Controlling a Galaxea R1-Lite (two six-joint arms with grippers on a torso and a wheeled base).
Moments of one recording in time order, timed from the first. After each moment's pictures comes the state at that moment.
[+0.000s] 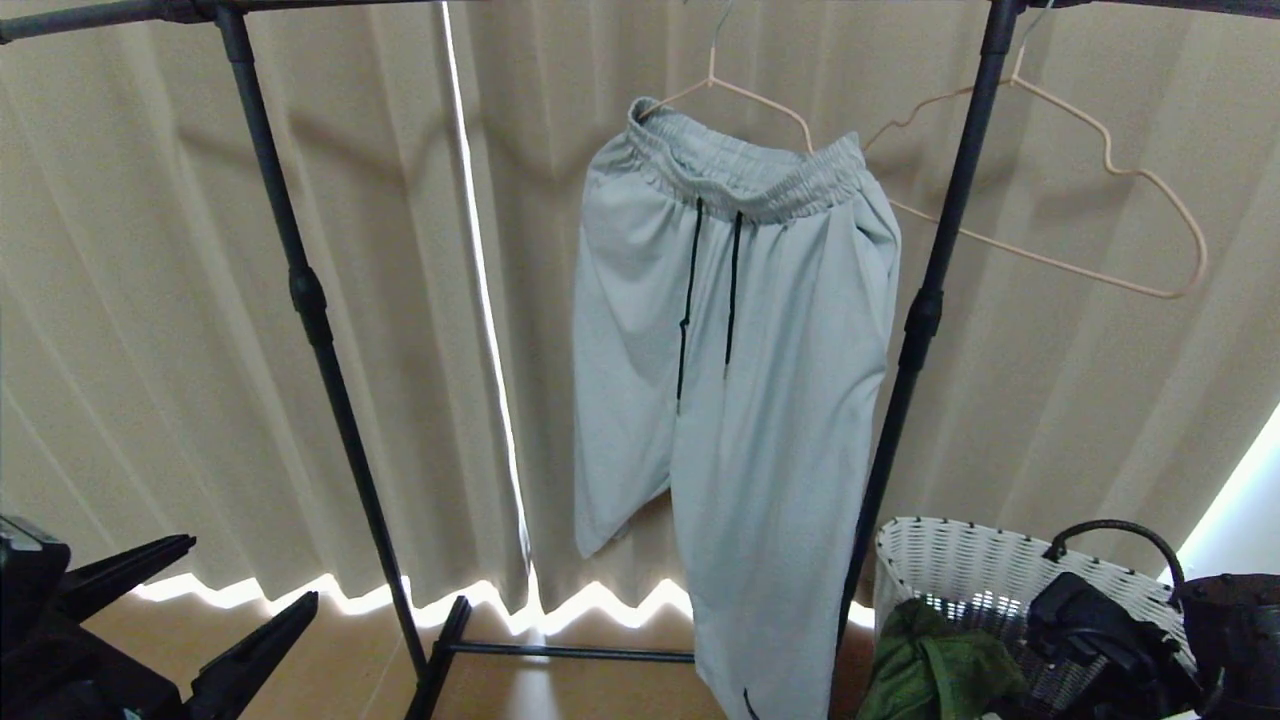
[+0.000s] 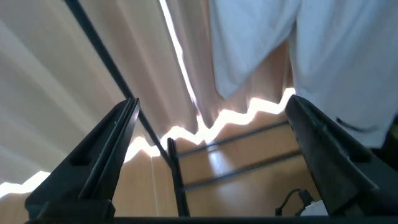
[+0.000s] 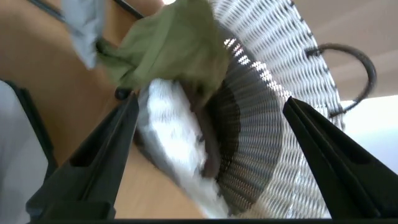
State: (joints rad) left arm -0.22 0.98 -0.13 -0.61 -0.04 0.21; right arm 0.24 1.55 -0.06 -0.69 -0.20 -0.40
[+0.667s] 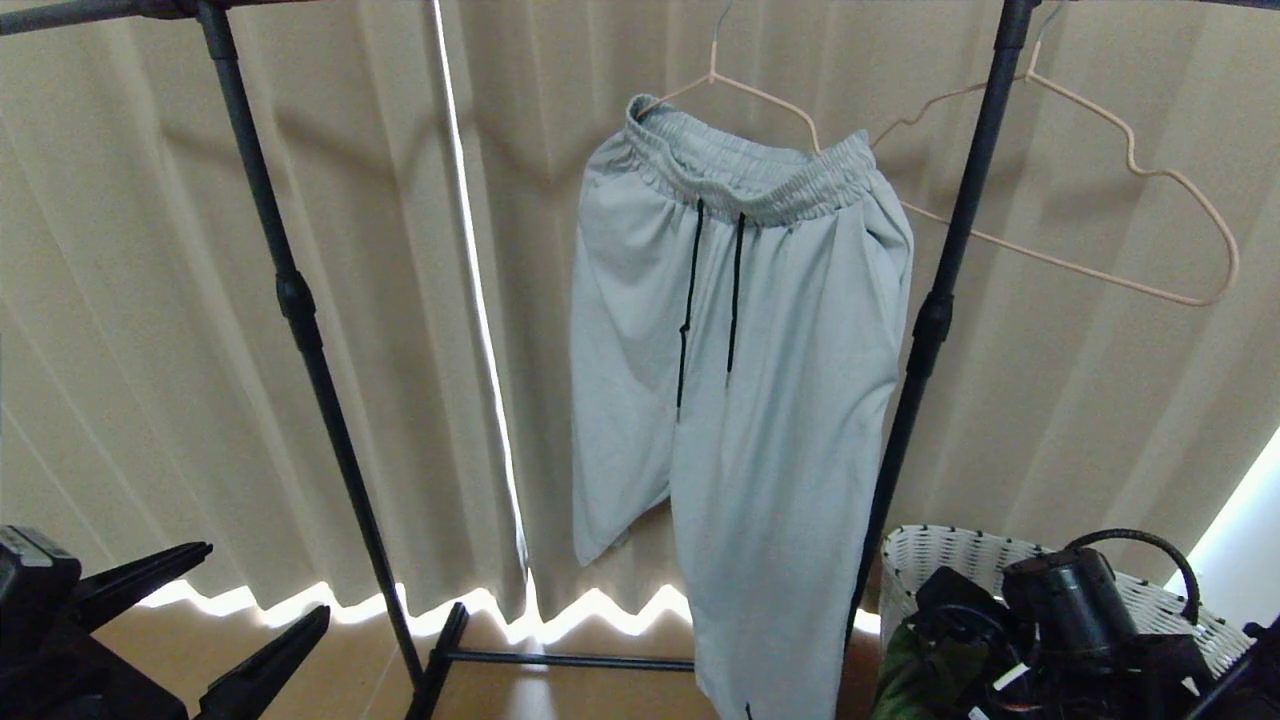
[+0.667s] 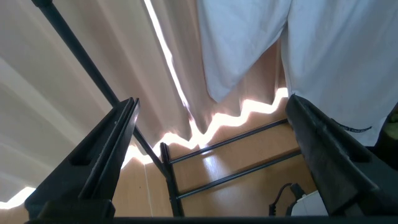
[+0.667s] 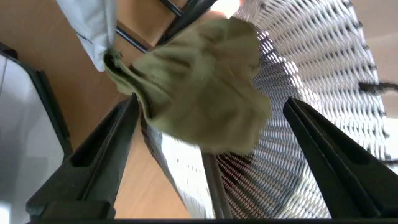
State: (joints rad) left arm -0.24 0.97 -0.12 -0.61 -0.06 0.21; right arm 0.33 1.91 -0.23 -0.70 -0.26 -0.35
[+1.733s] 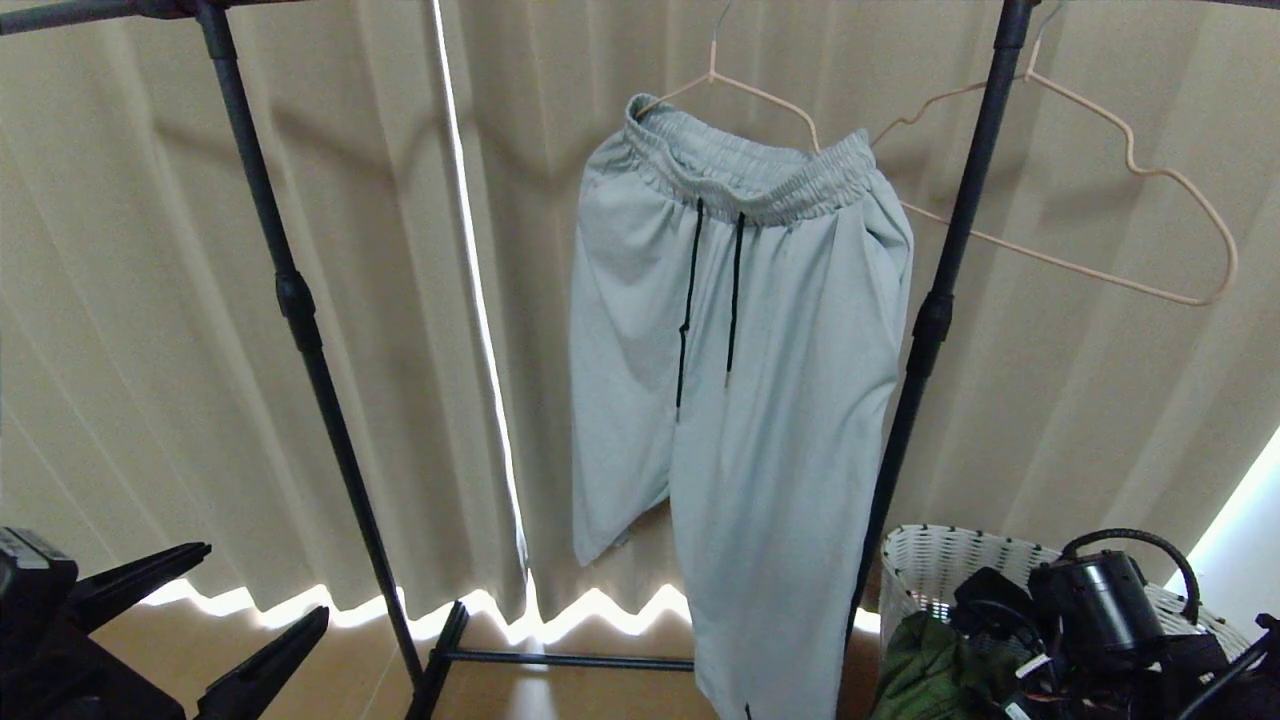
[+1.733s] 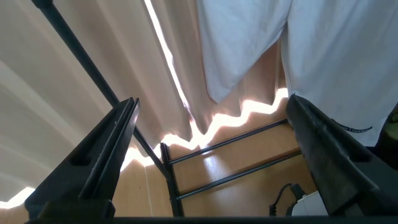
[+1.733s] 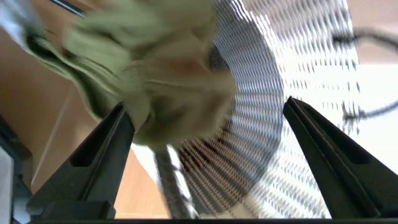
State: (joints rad) left arm -0.24 0.97 -0.12 -0.61 -0.06 0.22; right arm 0.22 1.92 -0.20 -0.69 -0.37 -0.35
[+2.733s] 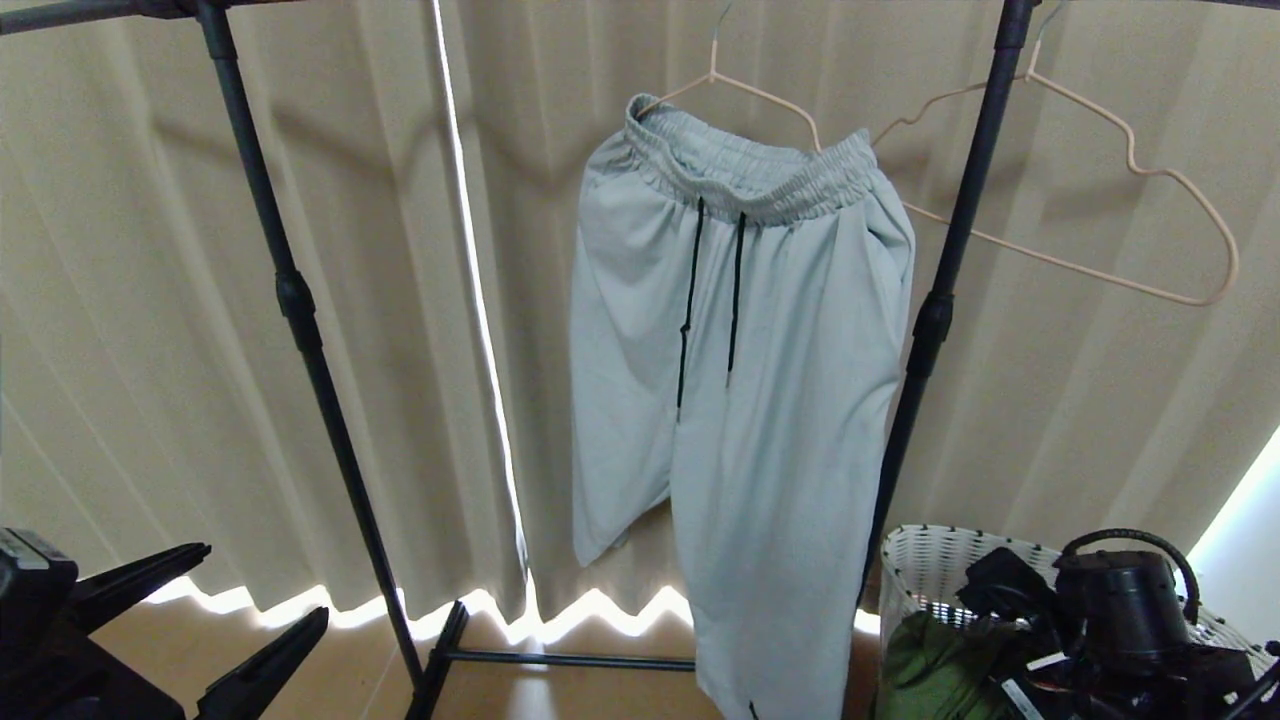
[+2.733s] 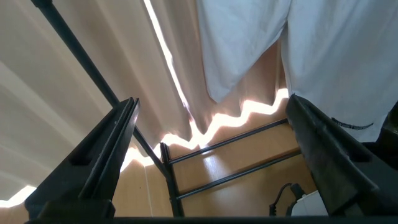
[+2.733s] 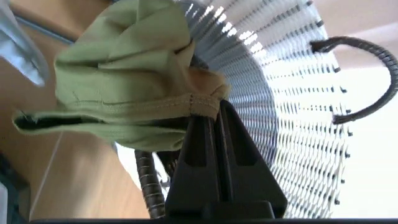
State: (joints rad) left arm -0.24 0.97 -0.11 -0.61 -0.06 0.22; right arm 0.21 1.93 -0.11 -1.01 -0.37 -0.35
